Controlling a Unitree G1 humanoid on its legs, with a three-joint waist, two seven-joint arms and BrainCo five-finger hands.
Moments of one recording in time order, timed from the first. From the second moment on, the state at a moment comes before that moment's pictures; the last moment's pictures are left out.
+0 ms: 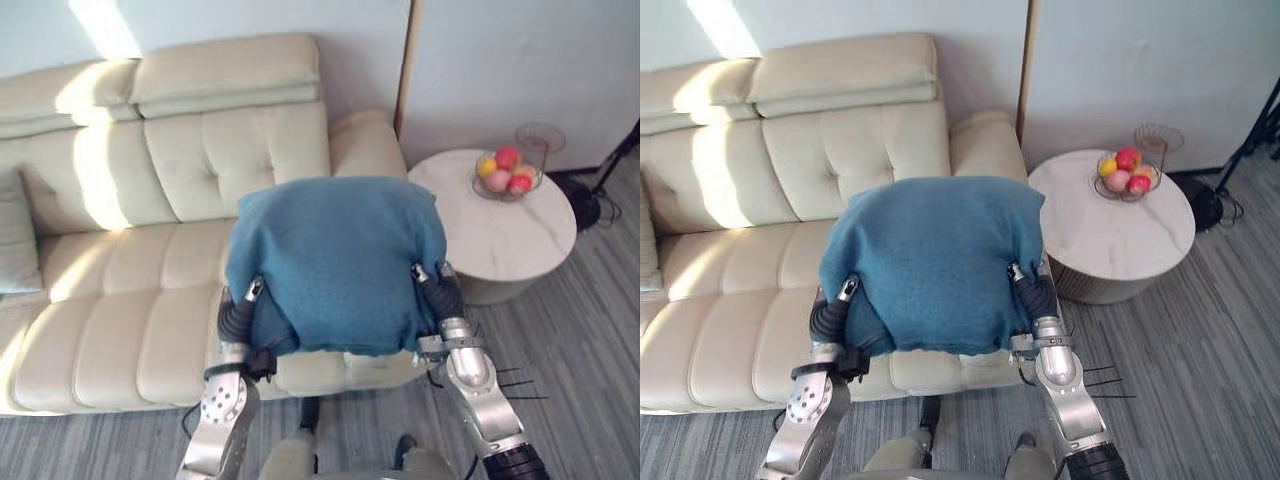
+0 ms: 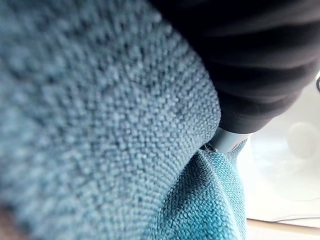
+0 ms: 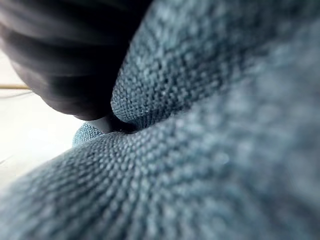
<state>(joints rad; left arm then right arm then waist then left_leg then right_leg) 0.24 0.16 -0.23 -0.13 -0.30 -0.26 0.29 0.05 -0.20 0.23 -0.06 0.07 -0.18 -0.19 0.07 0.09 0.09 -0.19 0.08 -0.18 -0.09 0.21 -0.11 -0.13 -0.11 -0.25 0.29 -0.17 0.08</state>
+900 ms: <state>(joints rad) 0.11 0.20 -0.28 0.03 -0.30 -0.27 0.26 -0.10 -0.20 0.16 0.07 -0.01 -0.17 -0.21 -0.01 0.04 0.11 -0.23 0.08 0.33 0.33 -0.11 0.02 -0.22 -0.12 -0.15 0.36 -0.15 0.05</state>
